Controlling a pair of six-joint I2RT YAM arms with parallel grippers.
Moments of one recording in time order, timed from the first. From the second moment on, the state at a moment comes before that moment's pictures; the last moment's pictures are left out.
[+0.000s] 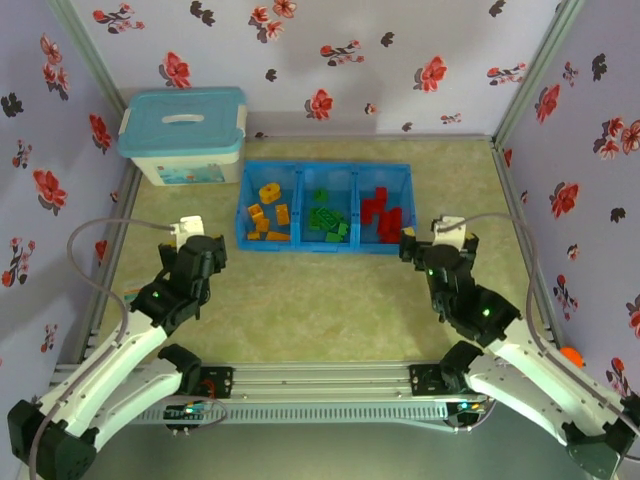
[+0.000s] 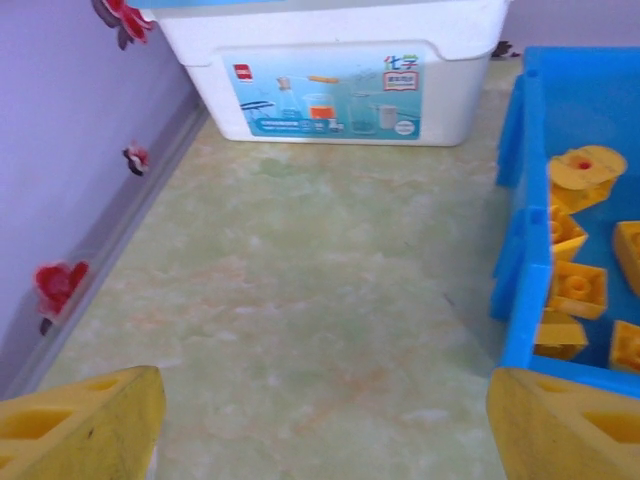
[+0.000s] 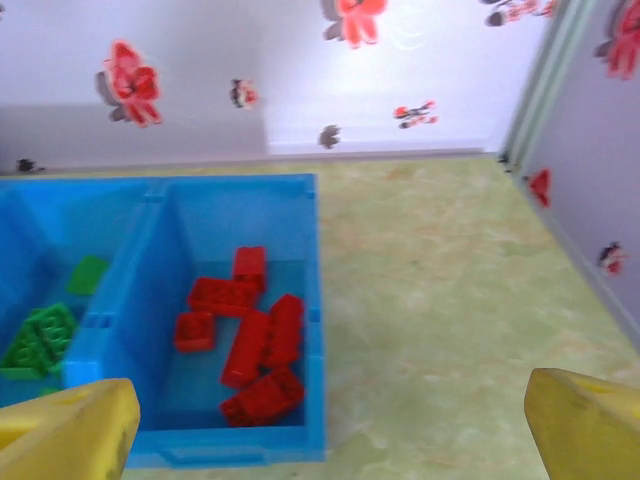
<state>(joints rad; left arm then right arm) -0.58 0.74 0.60 -0.46 -0.77 -0.30 0.75 0.61 0.61 -0.43 0.79 0.29</state>
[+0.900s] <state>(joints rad) -0.59 0.64 0.36 -0.21 -1.01 -0.18 0.75 0.32 0.35 -0.47 1.07 0.31</state>
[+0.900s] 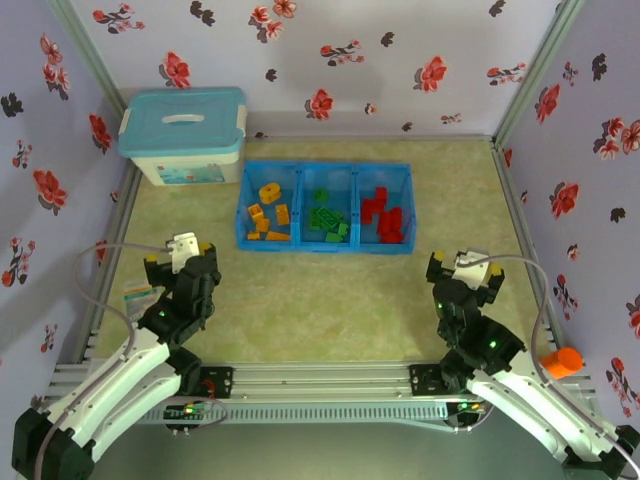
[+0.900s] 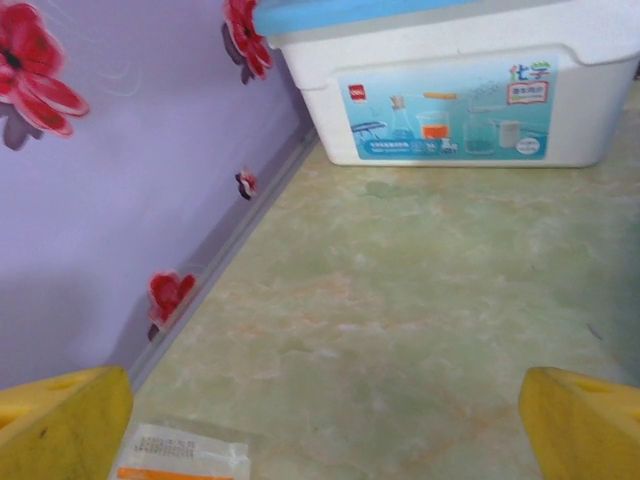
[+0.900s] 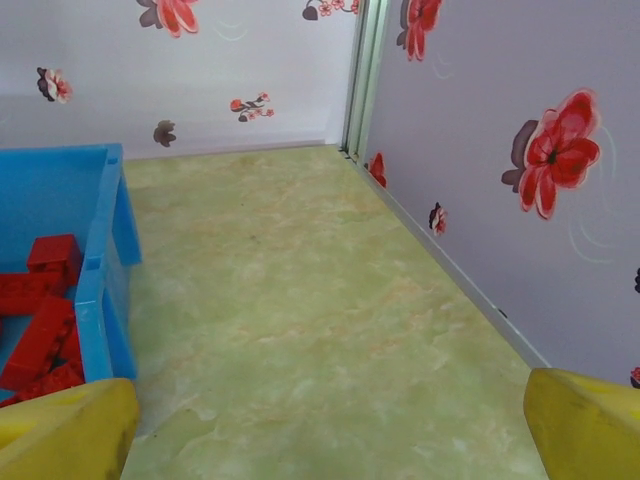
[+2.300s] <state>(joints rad) -0.46 0.69 0.09 0.32 -1.00 -0.02 0.39 0.54 0.09 0.14 0.90 0.15</state>
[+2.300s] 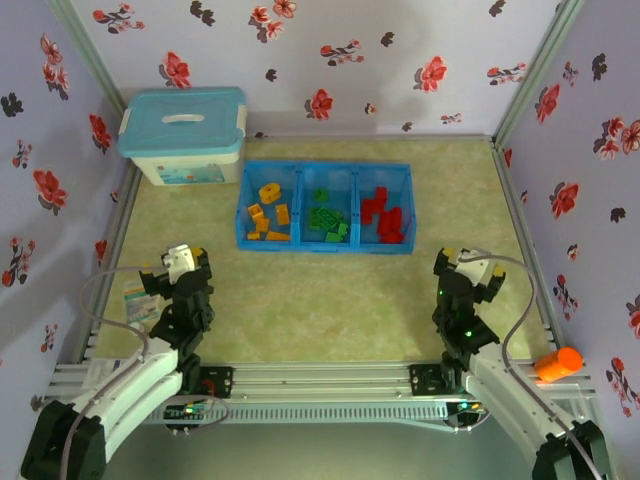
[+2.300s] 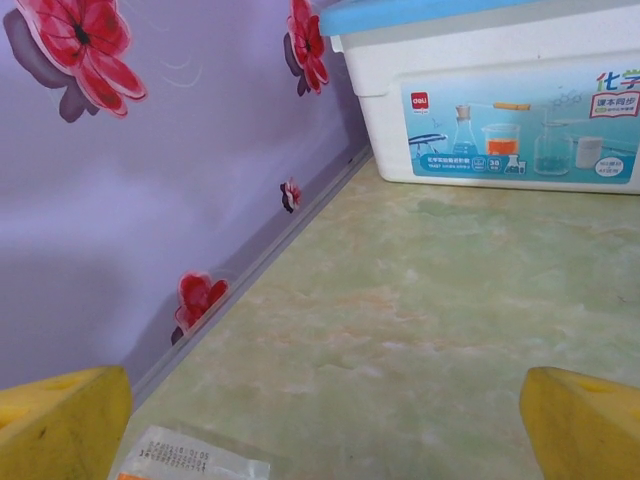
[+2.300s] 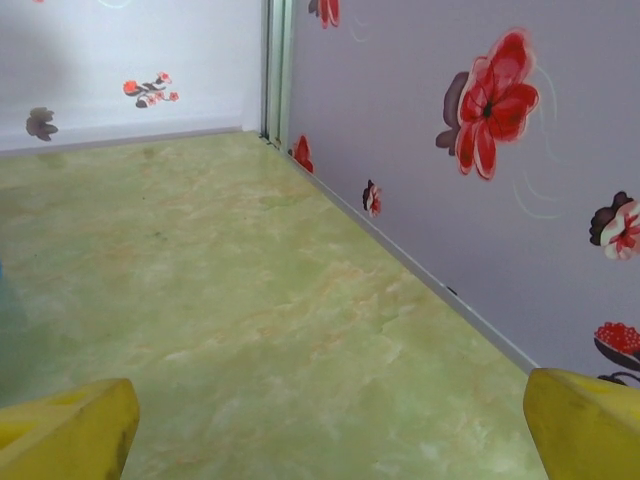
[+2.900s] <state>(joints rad) -0.36 0.87 0.09 0.55 -0.89 -0.02 0.35 0.79 0.05 0.52 0.79 0.11</state>
